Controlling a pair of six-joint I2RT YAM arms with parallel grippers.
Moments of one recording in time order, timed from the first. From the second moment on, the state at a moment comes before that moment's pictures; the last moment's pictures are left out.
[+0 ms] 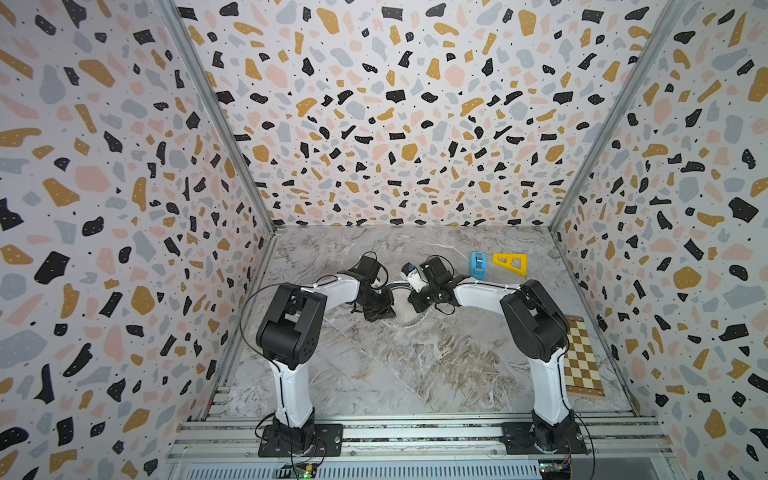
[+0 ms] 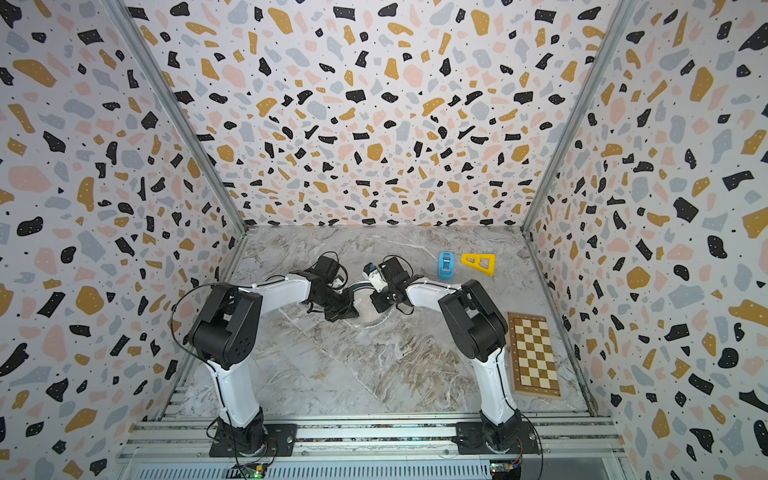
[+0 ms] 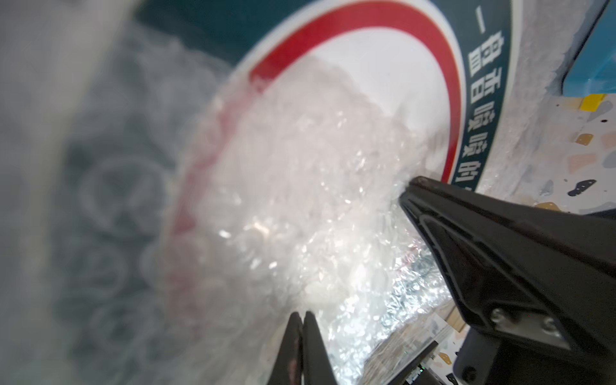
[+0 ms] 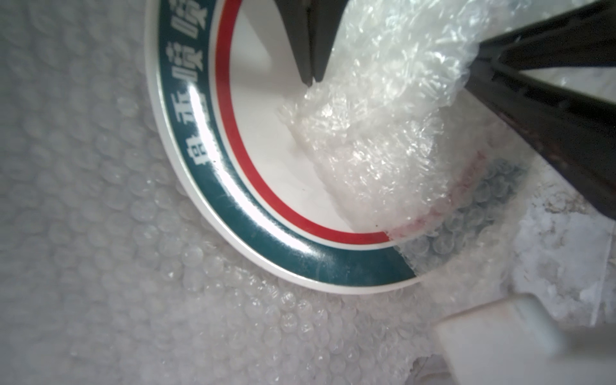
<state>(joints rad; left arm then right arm) -0.38 1.93 1.21 -0.52 0.48 -0.68 0.63 2.08 1.36 -0.19 -0.27 -0.07</state>
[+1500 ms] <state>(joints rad) -0.37 2.00 1.24 -0.45 0.63 -0.67 0.63 2.06 1.36 -0.16 -0.43 0.07</state>
